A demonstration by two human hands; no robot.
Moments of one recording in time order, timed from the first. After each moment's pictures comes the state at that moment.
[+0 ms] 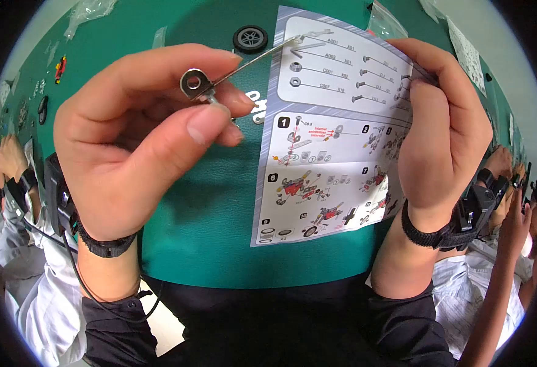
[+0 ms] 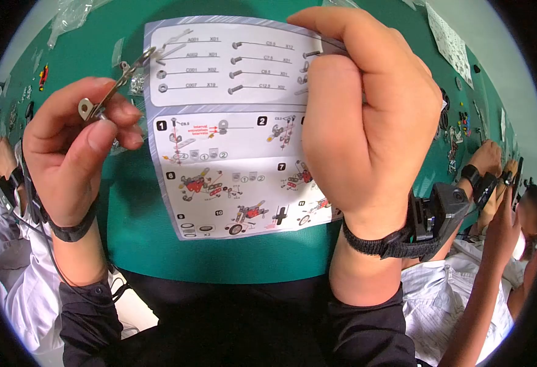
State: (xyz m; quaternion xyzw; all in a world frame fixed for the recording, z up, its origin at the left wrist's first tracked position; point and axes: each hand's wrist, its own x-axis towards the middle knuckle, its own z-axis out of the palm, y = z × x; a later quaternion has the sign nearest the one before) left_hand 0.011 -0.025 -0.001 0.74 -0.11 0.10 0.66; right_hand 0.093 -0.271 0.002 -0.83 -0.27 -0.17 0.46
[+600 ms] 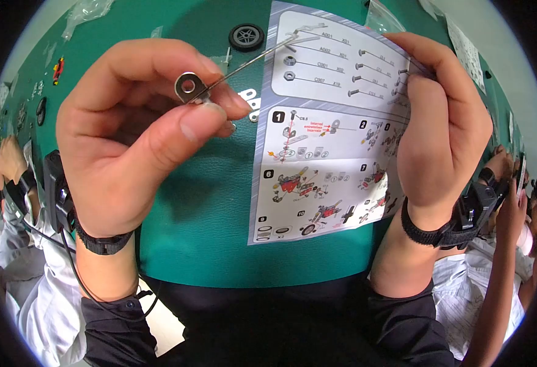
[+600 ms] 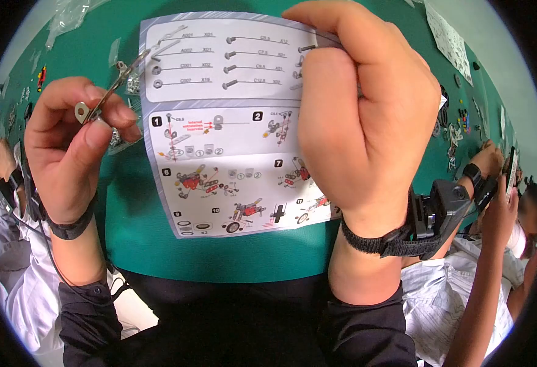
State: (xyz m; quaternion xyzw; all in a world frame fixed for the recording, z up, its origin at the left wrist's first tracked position) left_hand 0.017 -0.023 -0.007 0.72 -0.14 0.10 0.67; right_hand 0.096 -0.273 0.002 -0.84 -0.27 -0.19 0.43
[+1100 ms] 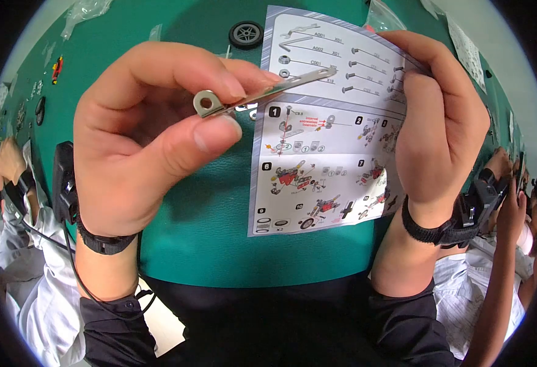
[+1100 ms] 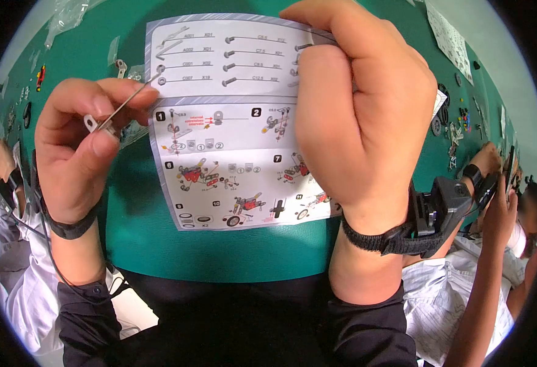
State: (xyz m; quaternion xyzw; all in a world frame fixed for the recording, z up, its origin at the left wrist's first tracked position) left_hand 0.021 -0.024 -0.013 0.71 -0.18 0.06 0.68; right_hand 0.098 -0.271 -0.001 -0.83 -0.29 -0.17 0.45
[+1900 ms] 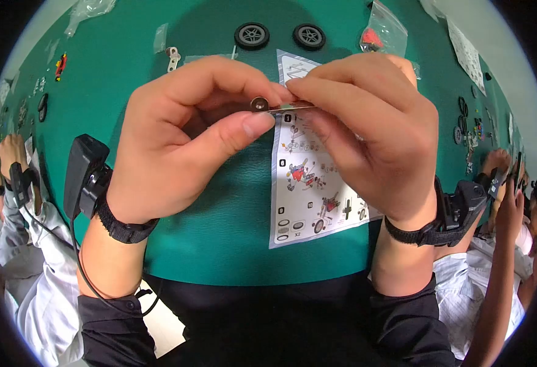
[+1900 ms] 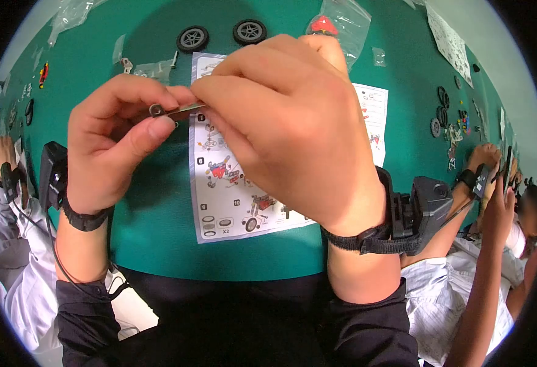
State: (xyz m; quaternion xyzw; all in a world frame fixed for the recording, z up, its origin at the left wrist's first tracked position) left_hand 0.021 -0.032 -0.024 0.71 -0.10 -0.02 0.70; right_hand 0.095 -0.249 -0.010 -0.79 -0.51 -0.18 0.30
